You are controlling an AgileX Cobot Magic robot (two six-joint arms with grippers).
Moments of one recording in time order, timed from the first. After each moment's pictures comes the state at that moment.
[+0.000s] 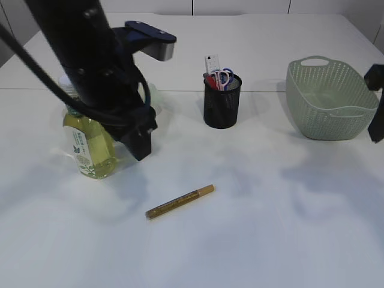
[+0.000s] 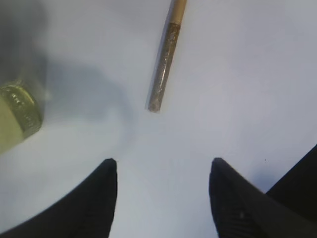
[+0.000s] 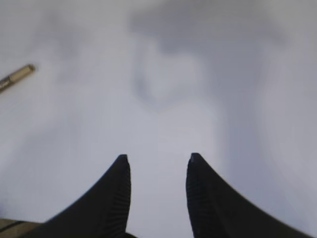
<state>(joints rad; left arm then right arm) -0.63 1.79 -1.54 -0.06 1.21 0.17 0.03 1.44 -1.25 0.16 1.24 0.03</state>
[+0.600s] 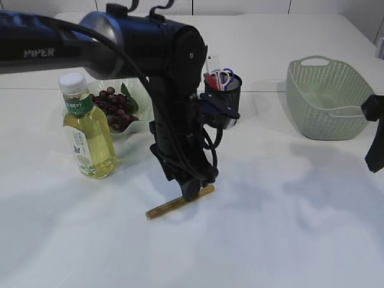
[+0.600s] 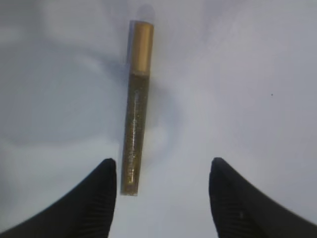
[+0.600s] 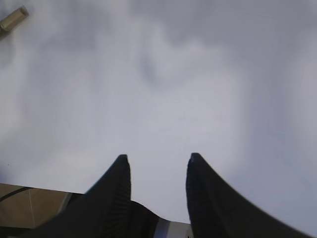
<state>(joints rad) -0.72 2.21 -1.79 -0.04 1.22 0.21 0.03 1.42 -1.12 0.22 1.23 0.00</state>
